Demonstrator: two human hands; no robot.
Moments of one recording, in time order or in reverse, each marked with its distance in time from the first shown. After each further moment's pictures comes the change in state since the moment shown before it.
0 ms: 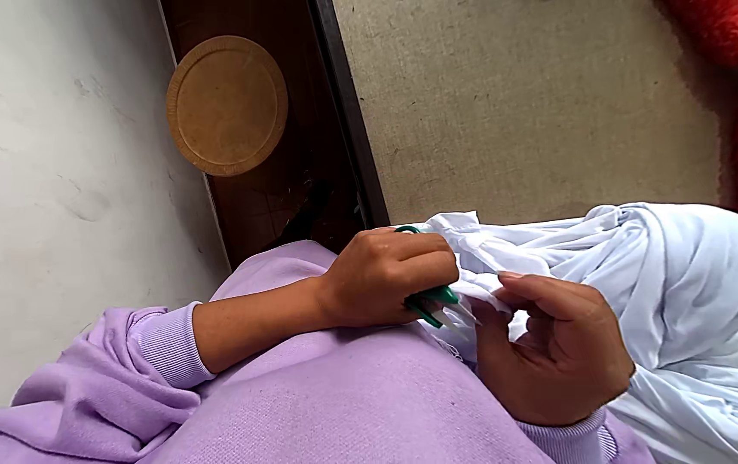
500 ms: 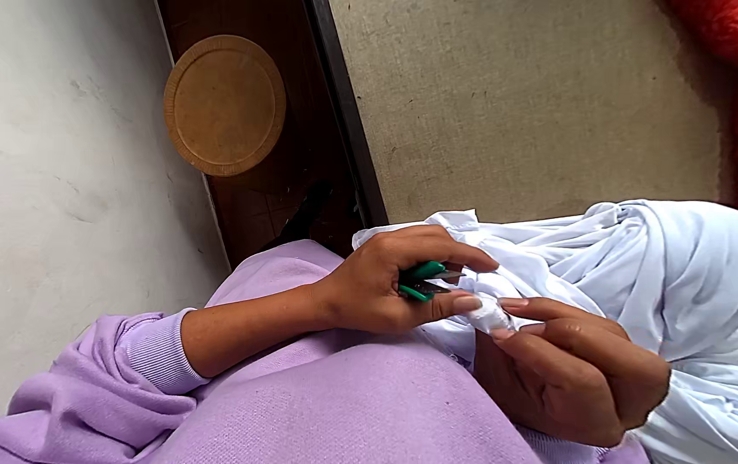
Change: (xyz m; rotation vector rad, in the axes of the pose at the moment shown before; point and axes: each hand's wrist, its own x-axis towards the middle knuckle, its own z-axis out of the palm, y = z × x) left_hand 0.008 0.011 -0.005 -0.524 -0.046 -0.327; right_hand -0.005 0.005 0.001 0.011 0.141 -0.331
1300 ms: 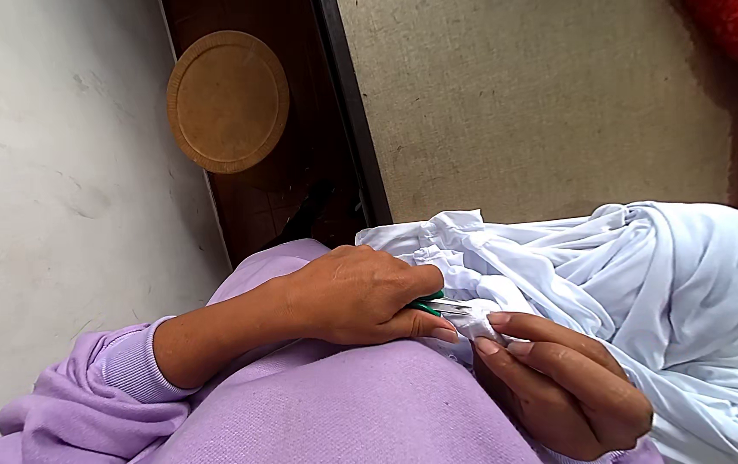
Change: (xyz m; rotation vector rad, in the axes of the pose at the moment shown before) left_hand -0.006 0.032 -0.027 0.580 -0.479 -0.201; right_hand 0.001 0.002 -0.015 0.009 -0.186 -0.214
